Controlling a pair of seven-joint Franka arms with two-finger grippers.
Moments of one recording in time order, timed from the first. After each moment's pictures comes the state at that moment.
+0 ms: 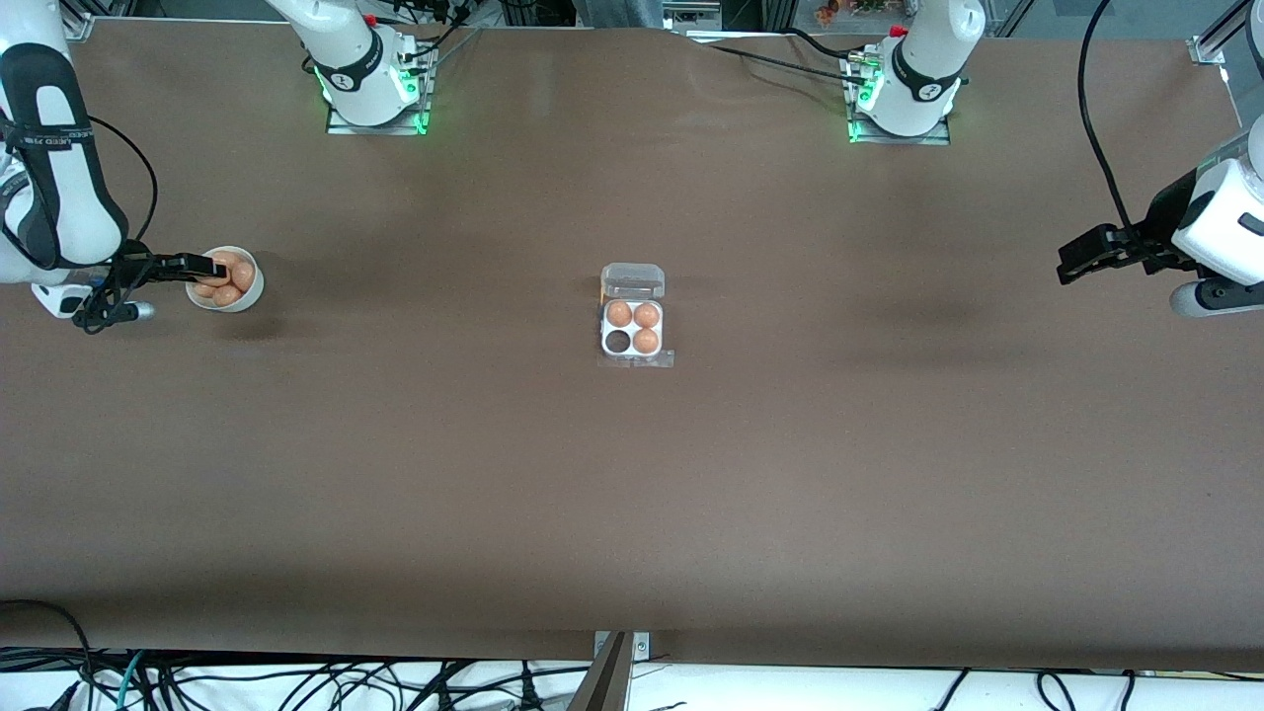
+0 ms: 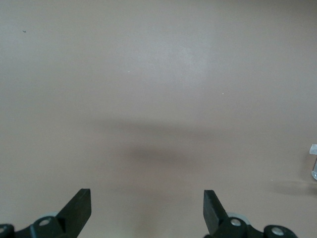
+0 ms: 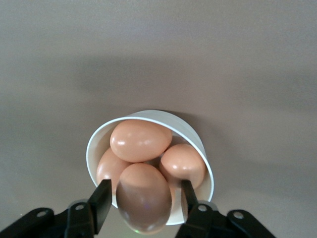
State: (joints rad) left arm -0.02 0.08 0.00 -1.55 0.03 1.55 -0.18; right arm -0.08 0.38 -0.41 -2.11 0.24 2.05 -0.71
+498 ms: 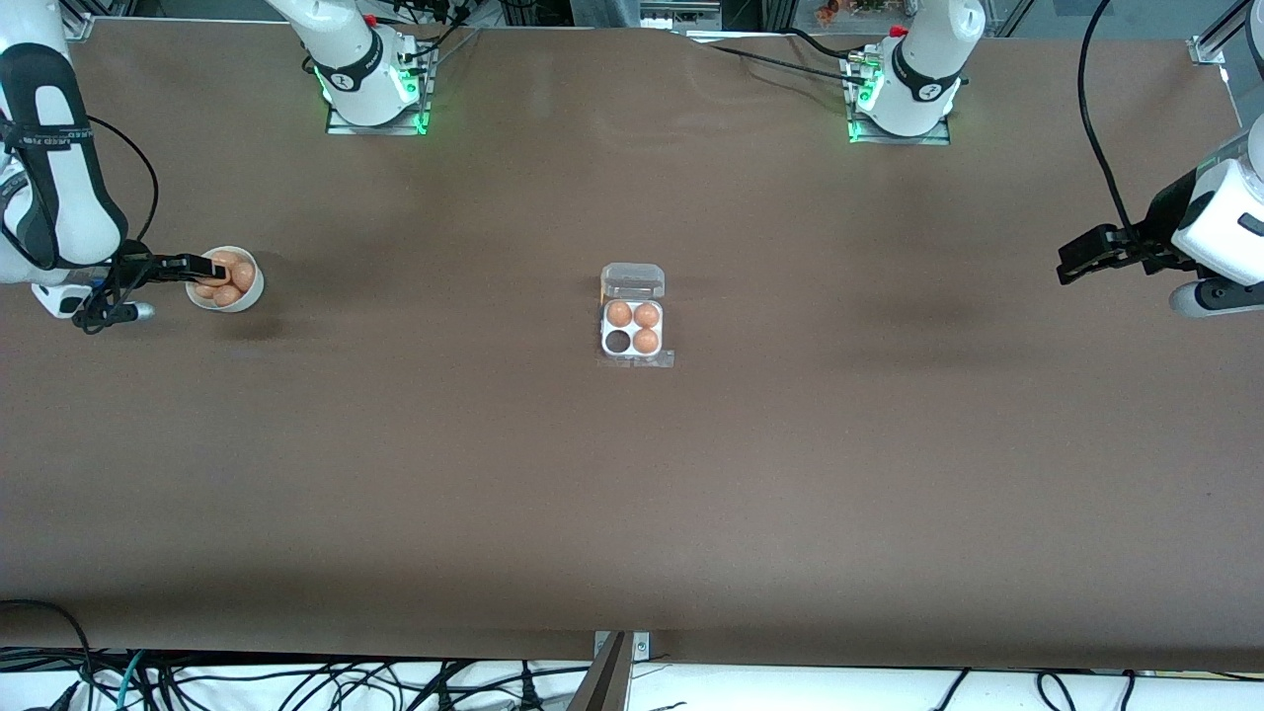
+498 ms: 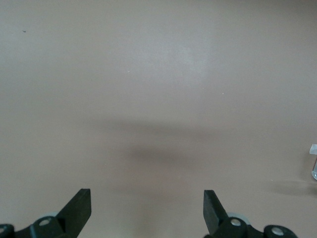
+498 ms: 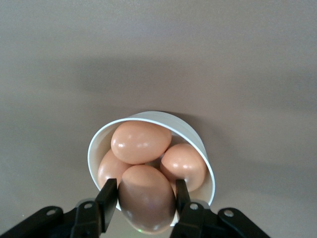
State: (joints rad) left arm -0.02 0.08 0.00 -1.55 0.03 1.55 -0.18; right arm -0.08 0.38 -0.41 -2.11 0.25 2.05 -0.71
